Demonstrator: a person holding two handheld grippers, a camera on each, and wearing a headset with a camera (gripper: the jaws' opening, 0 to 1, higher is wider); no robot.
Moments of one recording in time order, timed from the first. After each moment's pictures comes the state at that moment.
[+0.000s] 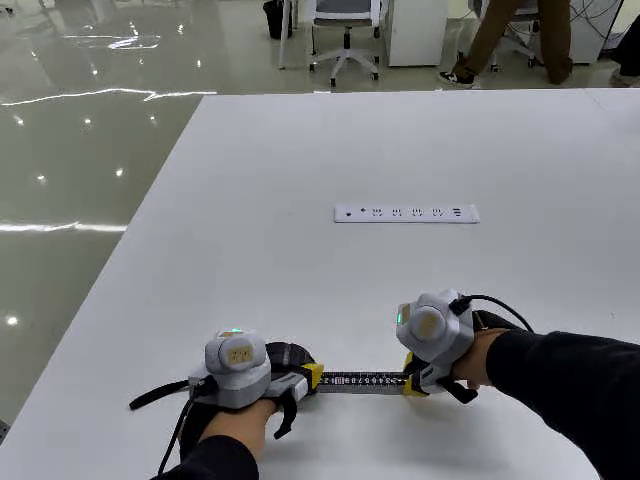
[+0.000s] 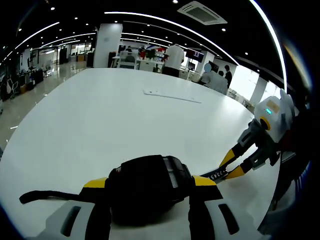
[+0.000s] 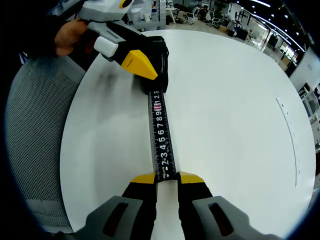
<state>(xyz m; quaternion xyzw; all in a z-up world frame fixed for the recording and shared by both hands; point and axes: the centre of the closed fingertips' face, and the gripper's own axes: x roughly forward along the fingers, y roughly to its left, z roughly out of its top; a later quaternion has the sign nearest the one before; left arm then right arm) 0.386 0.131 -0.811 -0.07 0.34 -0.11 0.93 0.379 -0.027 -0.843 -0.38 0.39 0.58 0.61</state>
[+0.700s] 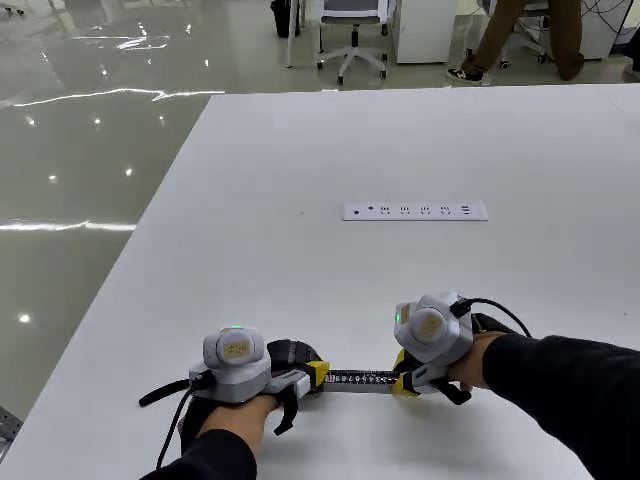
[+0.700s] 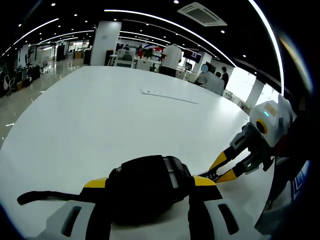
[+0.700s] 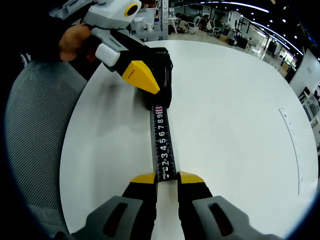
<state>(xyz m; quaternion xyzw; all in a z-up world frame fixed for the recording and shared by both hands) 0.384 0.132 -0.810 -0.09 0.34 -0.13 0.93 0.374 0.000 -0.842 -0.35 0.35 0.60 0.62</state>
